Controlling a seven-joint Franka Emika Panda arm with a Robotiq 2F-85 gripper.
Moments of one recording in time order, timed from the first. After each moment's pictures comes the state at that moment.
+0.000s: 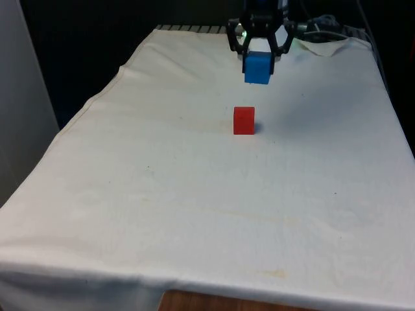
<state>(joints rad) 0.10 0.03 -0.09 -2.36 -0.05 2.52 0.08</state>
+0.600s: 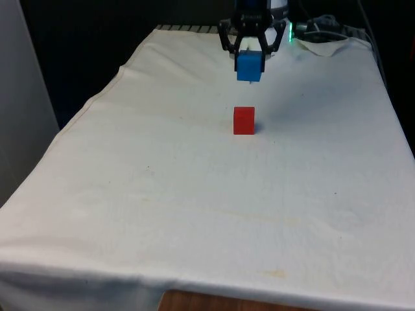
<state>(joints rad) 0.10 -0.04 -0.14 -2.48 -0.03 2.58 0.00</state>
